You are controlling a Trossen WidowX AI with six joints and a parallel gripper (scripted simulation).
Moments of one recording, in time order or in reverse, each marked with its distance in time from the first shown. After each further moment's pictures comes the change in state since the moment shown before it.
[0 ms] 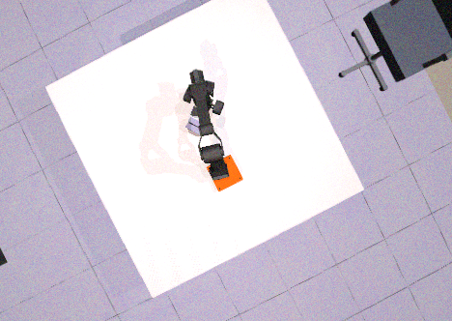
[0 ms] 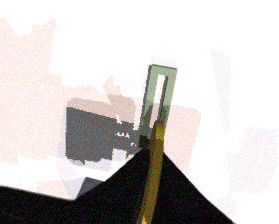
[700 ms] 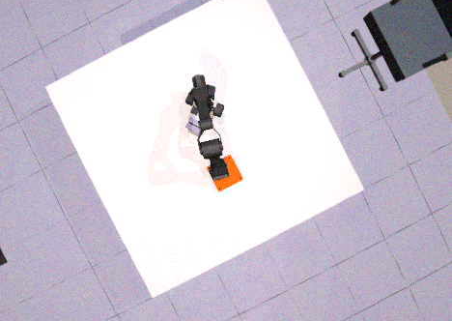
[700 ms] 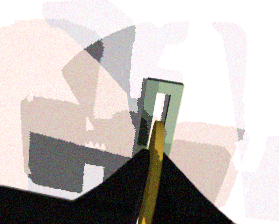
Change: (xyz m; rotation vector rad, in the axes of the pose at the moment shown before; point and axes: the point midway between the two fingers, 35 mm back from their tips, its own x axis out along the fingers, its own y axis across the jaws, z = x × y) arm 0.053 -0.001 -0.001 0.005 0.003 -0.002
